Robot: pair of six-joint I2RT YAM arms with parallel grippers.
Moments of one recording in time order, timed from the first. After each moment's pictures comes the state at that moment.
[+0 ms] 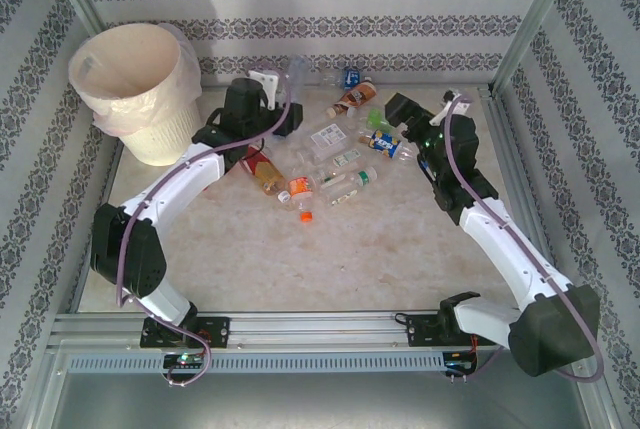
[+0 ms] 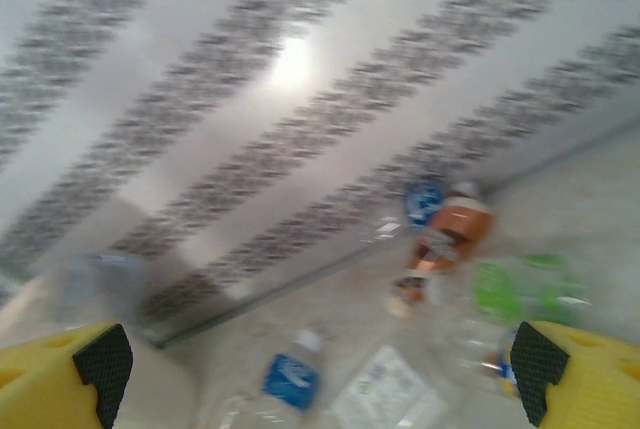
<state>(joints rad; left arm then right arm) -0.39 1.62 1.41 -0.22 0.03 -0.24 0.26 1.15 0.91 0.10 0.07 0.72</state>
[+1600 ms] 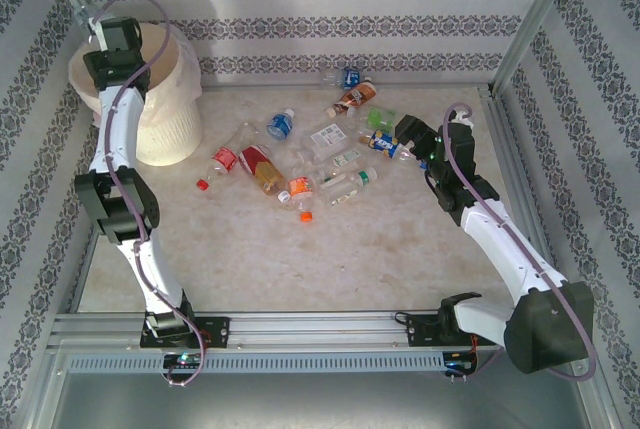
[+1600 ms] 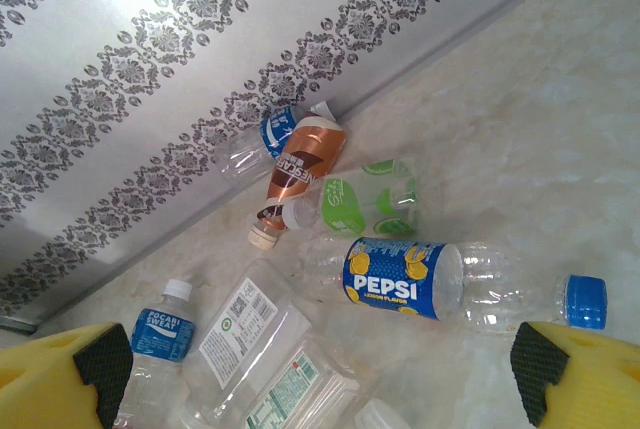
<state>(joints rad) 0.23 2.01 2.08 -0.54 -0.59 -0.05 0.20 1.16 0.86 -0.08 0.09 0.73</state>
